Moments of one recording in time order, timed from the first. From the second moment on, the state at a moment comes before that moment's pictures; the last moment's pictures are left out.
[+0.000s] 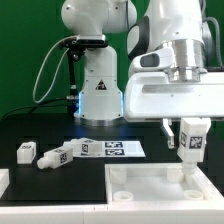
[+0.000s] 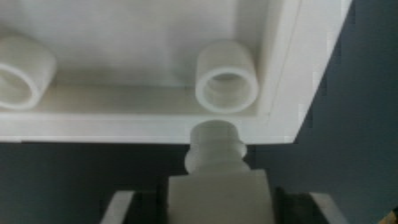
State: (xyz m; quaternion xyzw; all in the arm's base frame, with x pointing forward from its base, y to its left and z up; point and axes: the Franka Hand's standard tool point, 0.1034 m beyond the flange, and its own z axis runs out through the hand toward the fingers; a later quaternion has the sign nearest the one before) arm 0.626 0.105 0.100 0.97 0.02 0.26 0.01
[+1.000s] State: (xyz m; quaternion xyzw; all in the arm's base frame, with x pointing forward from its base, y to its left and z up) arm 0.620 0.109 0.071 0.97 0.03 0.25 0.01
